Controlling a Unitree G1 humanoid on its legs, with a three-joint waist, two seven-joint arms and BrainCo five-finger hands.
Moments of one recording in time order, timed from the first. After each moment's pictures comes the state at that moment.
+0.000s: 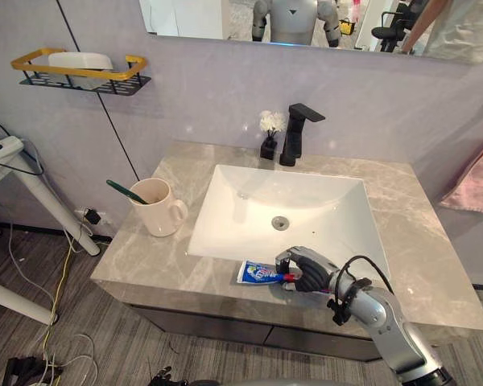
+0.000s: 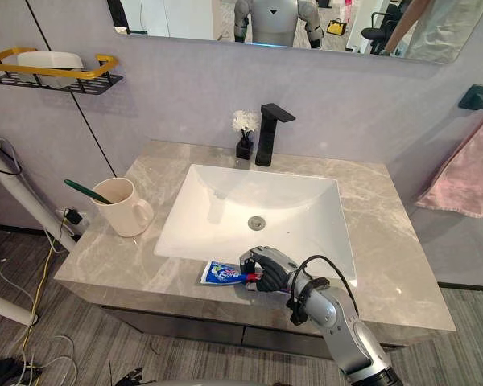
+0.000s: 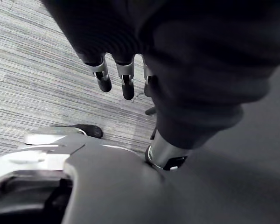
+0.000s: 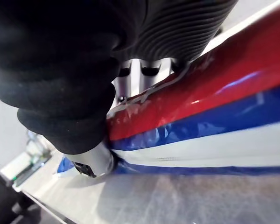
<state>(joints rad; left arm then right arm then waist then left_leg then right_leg) 0.15 0.17 0.01 1.14 -0.15 -0.07 -0.04 0.09 -0.42 0.28 -0.26 -0.54 -0.14 0.39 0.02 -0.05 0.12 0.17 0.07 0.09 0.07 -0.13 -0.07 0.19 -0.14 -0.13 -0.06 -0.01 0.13</state>
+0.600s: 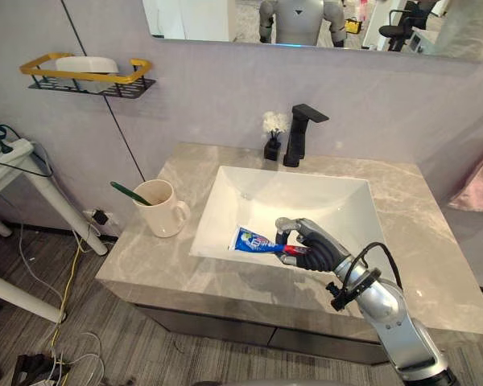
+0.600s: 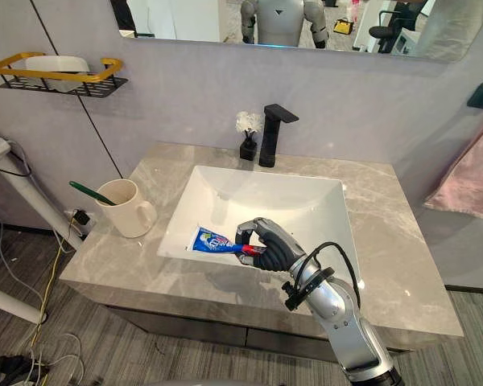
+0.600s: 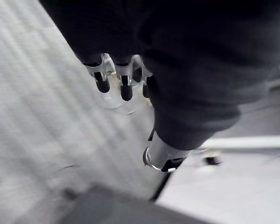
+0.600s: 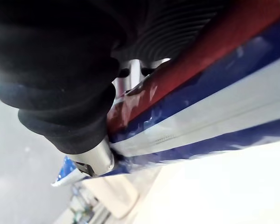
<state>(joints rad) 0.29 0.15 0.64 0.63 -0.23 -0.10 0.07 0.08 -0.36 0.23 -0.44 -0.36 -0.11 0.26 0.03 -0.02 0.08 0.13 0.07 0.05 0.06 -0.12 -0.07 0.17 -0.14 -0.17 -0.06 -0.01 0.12</state>
